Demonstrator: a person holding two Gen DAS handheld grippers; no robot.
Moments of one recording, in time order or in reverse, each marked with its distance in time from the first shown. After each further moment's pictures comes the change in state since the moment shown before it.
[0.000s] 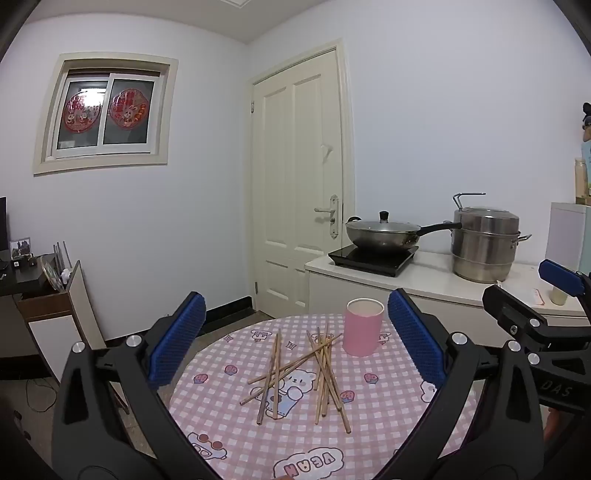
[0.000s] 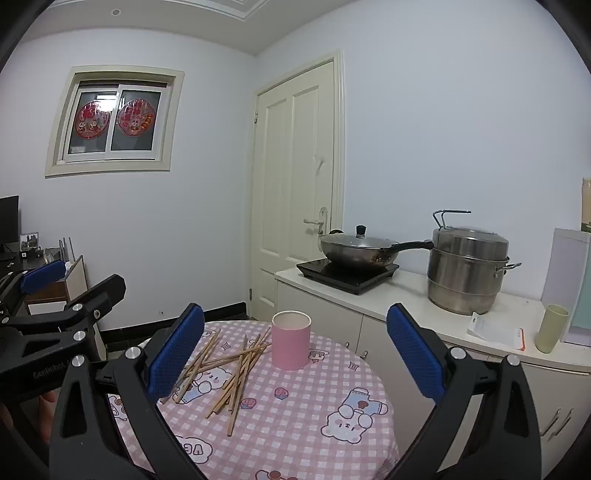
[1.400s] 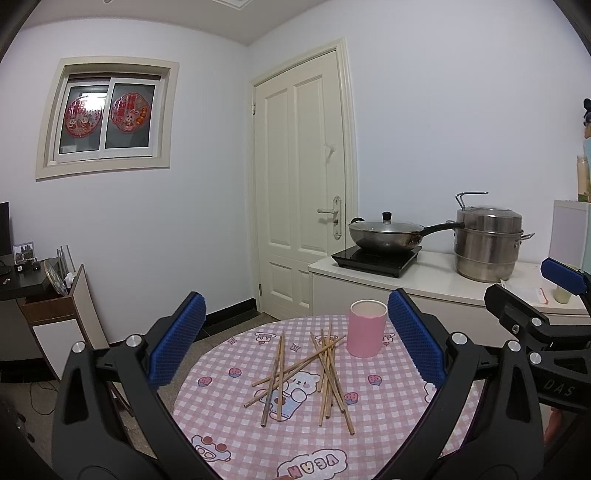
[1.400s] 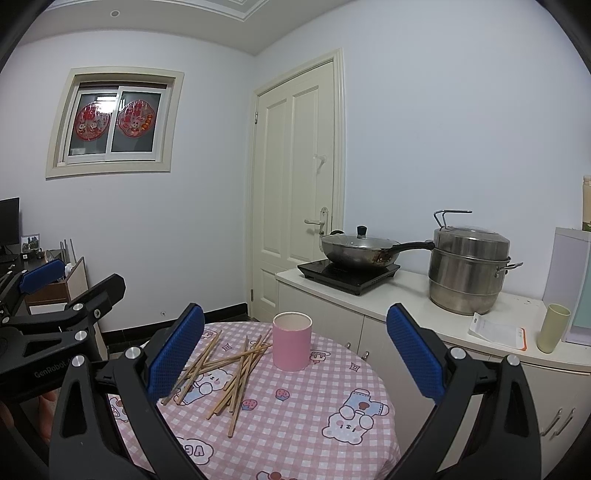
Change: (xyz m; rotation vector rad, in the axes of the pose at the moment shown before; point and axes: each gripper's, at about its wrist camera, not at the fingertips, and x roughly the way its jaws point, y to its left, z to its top) left arm 0.000 0.005 -0.001 0.006 -0.010 0.005; right arm 0.000 0.000 0.000 0.006 -0.005 0.002
